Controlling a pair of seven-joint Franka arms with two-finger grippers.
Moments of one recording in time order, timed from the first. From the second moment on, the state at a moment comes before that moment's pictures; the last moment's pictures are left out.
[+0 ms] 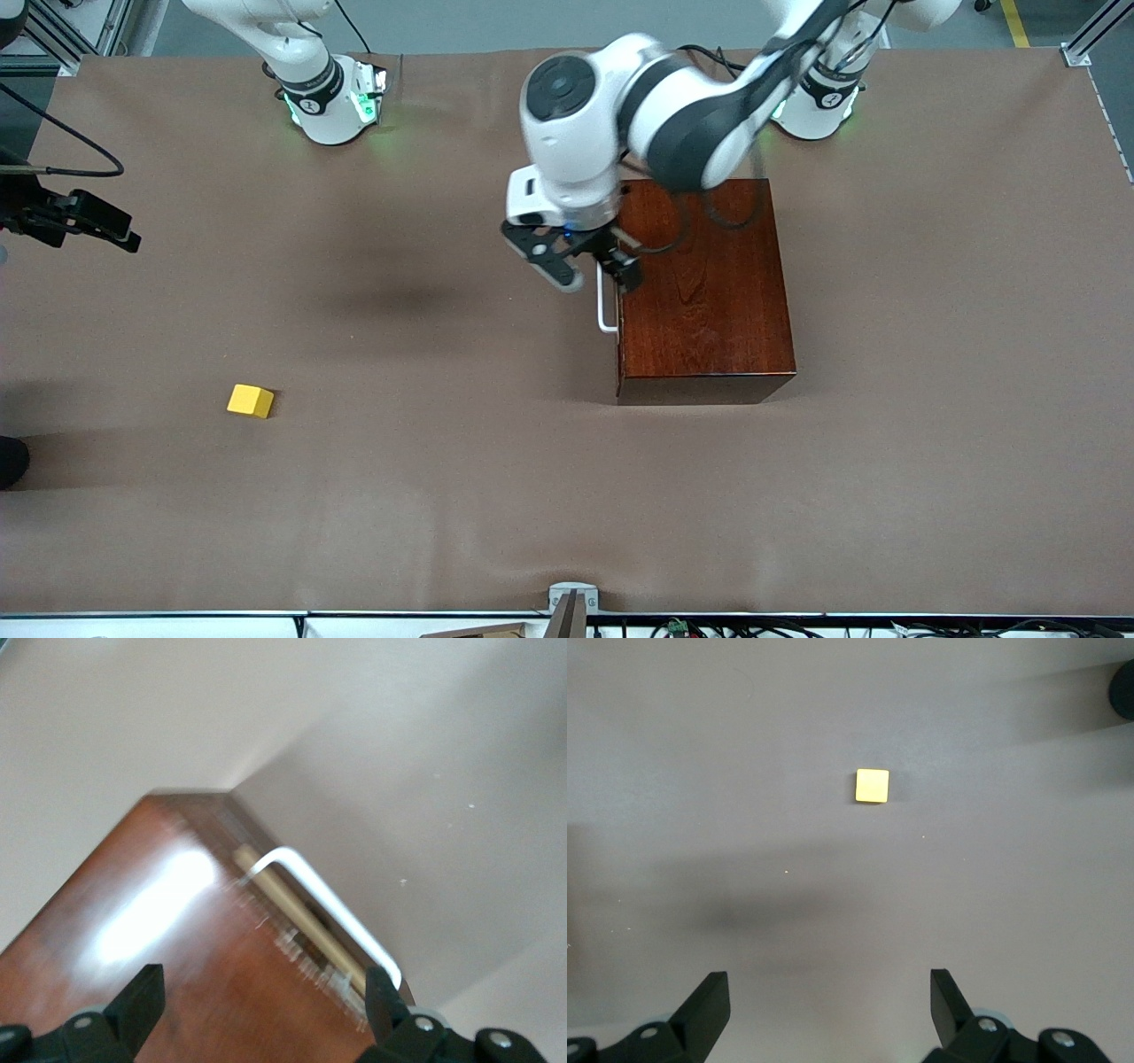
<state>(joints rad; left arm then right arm) -0.53 0.47 -0.30 -1.25 0.24 1.64 -0.19 -0.05 0.00 0.00 -1.56 0.02 1.54 0.05</state>
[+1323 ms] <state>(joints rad) 0.04 0.03 -0.10 -1.55 -0.03 1.61 -0.23 0.00 0.01 0.02 -1.56 0.02 1.55 0.05</state>
